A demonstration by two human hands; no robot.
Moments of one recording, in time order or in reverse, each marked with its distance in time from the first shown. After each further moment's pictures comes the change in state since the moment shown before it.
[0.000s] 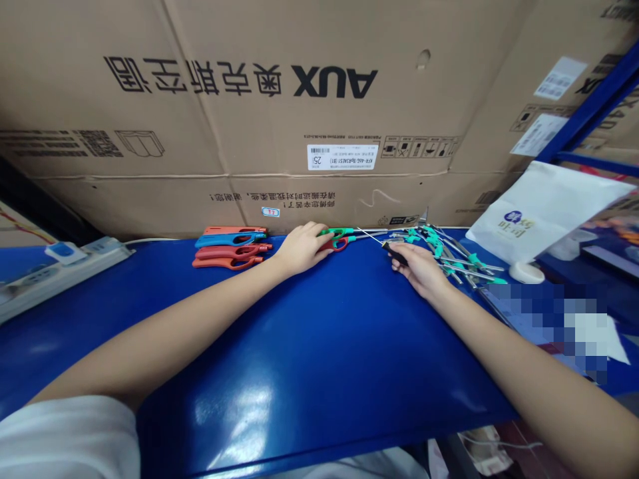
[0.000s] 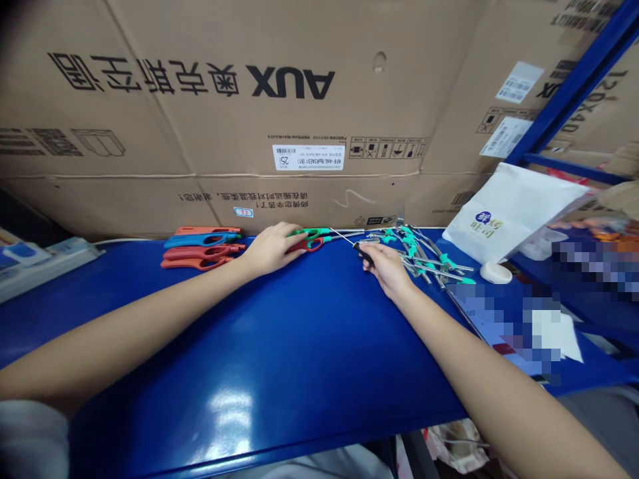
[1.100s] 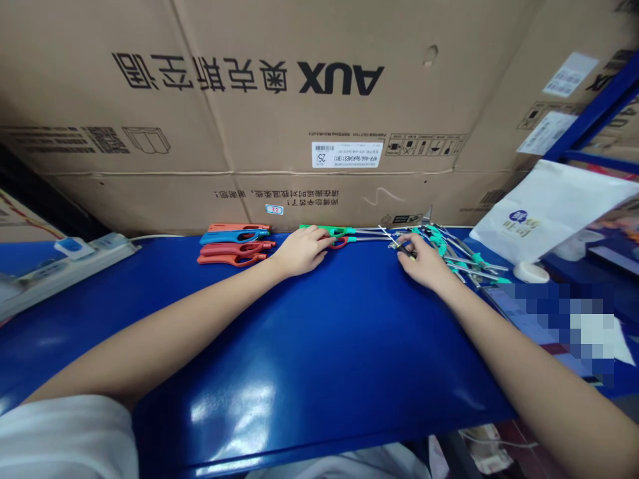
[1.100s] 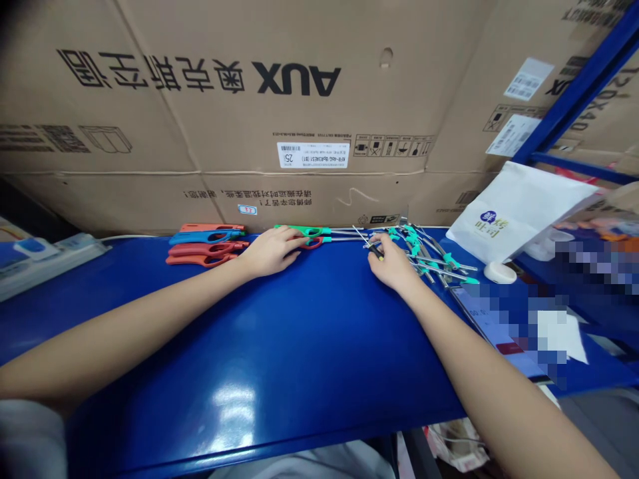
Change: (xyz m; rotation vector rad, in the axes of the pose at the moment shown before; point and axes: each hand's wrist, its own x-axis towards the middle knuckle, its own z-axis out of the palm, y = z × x) left_hand -0.013 0.001 -0.006 -0.030 -0.060 0.076; right_hand 0.004 -0.008 -0.017 -0.847 0.002 -0.292
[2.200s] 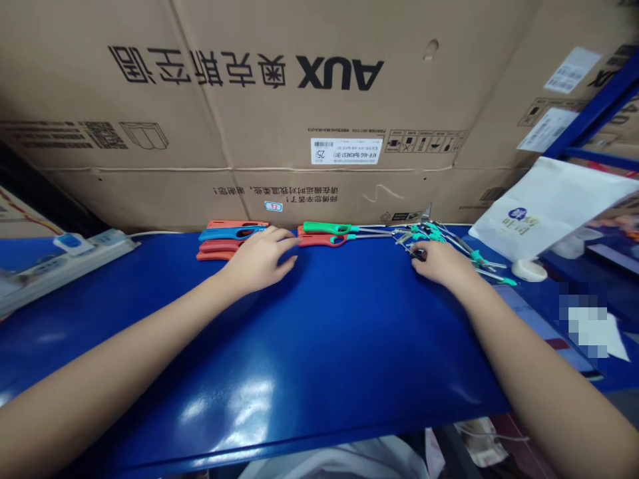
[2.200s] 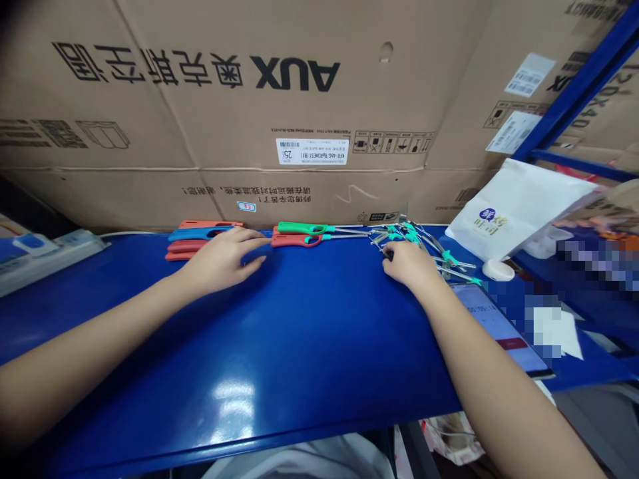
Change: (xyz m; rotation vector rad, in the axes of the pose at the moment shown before) left_hand -0.067 0.003 -0.049 0.002 0.021 -0.186; right_hand 0.000 0.002 -0.031 -0.828 -0.092 -0.043
